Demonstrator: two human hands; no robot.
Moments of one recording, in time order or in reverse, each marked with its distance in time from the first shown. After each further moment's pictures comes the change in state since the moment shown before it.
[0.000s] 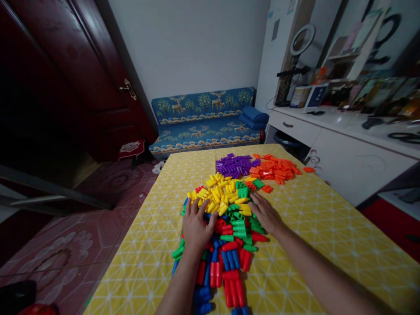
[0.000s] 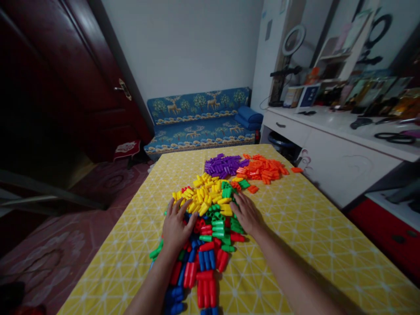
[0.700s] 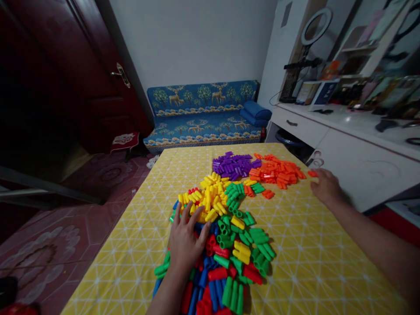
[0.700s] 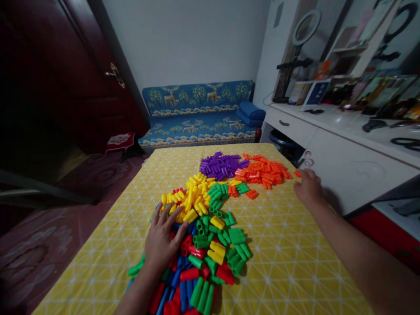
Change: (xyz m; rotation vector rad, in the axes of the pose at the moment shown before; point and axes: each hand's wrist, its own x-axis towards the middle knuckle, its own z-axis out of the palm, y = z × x) left_hand -0.001 -0.001 0.000 0.056 -0.056 -0.002; right_hand 0.078 0.167 -0.157 -0.385 0.335 0.380
